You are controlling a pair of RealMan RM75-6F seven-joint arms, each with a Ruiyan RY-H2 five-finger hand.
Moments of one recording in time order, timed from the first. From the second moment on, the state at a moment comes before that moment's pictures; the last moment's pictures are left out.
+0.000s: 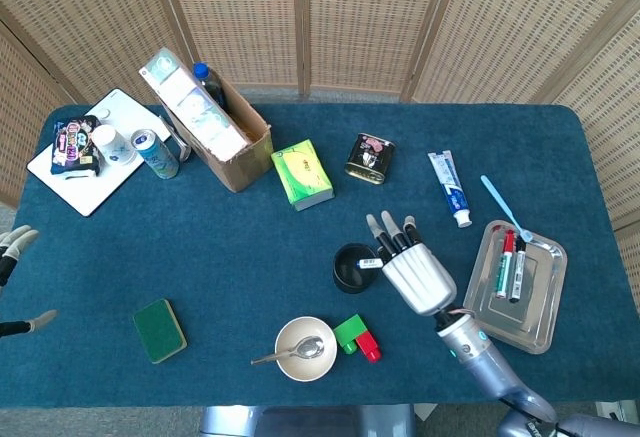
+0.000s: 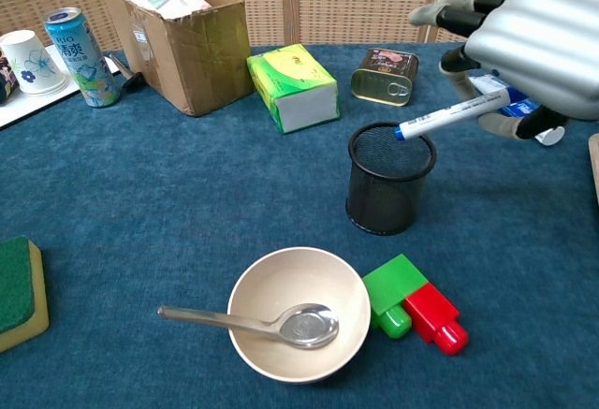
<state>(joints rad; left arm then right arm) -0.13 -0.80 0.02 -1.87 1.44 1.39 -0.19 0.50 -1.42 0.14 -1.70 -1.62 1.21 -1.00</state>
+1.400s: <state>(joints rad) -0.11 -0.78 0.00 -1.86 1.46 1.38 -0.24 0.48 -1.43 0.11 -1.75 -1.67 1.24 -1.38</state>
